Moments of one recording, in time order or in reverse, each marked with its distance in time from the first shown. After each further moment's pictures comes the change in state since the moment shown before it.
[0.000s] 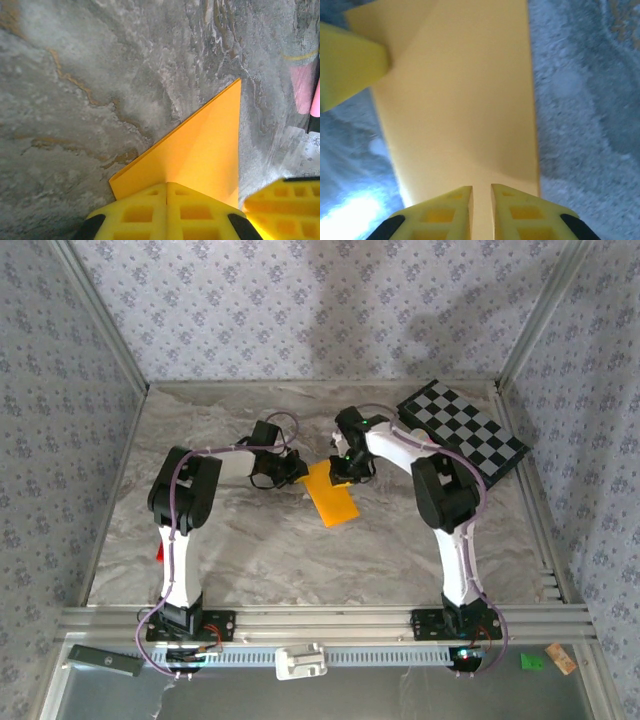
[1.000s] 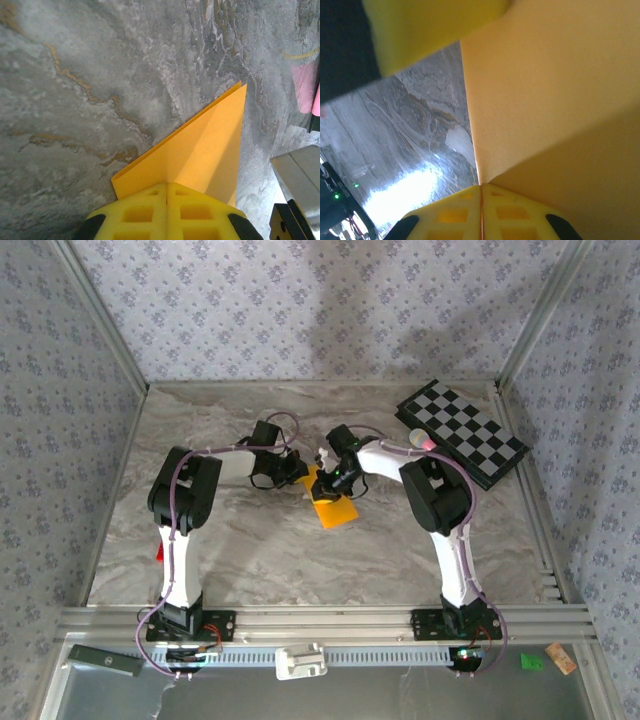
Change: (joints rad) left arm 0.000 0.000 0.000 -0.008 -0.008 0.009; right arm 0.065 0.027 -0.154 0.234 -0.277 0.079
